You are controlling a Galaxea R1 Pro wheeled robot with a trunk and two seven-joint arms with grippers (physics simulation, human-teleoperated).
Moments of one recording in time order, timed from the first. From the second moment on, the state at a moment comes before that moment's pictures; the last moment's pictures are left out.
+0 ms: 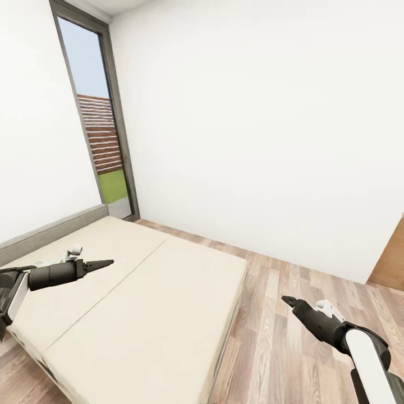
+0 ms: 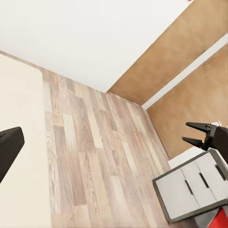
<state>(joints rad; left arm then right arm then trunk) -0.70 0.45 0.23 -0.93 0.13 0.81 -1.38 -0.21 -0.05 -0.29 -1.56 -0.97 0.83 -0.38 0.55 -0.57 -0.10</state>
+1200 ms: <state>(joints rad) -0.70 0.45 0.23 -0.93 0.13 0.81 -1.38 -0.21 -0.05 -0.30 -1.56 -0.97 0.83 -0.38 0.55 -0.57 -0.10</state>
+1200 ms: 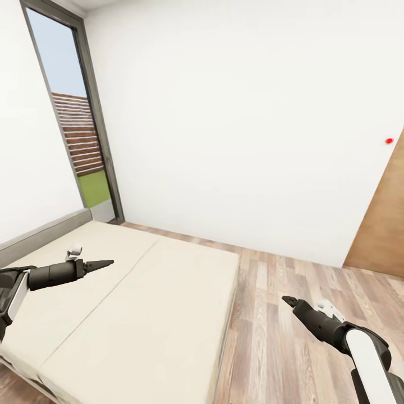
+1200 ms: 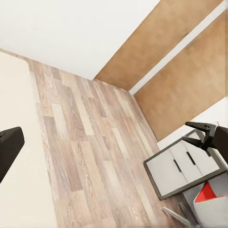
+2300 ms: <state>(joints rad) -0.70 0.45 0.23 -0.93 0.13 0.81 -1.38 -0.21 -0.05 -0.29 -1.56 -0.97 0.83 -0.38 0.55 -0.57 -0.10</state>
